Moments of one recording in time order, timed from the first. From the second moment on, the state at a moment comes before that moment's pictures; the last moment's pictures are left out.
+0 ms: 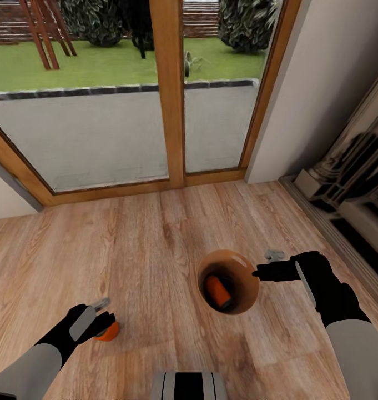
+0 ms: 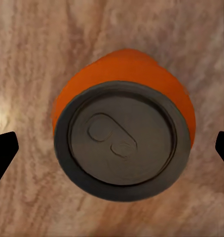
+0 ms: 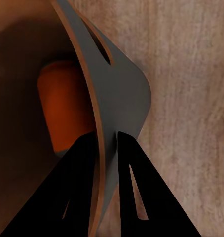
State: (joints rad) left arm -0.69 0.17 -0.15 -0.46 0.79 0.54 0.37; right arm -0.73 -0.21 -0.03 -1.06 0.14 1.04 0.72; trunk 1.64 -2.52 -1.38
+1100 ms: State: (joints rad) left arm -0.68 0.17 -0.22 -0.45 0.79 0.44 0.35; right arm -0.73 -0.21 -0.03 -1.07 0.14 1.04 0.72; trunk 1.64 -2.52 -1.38
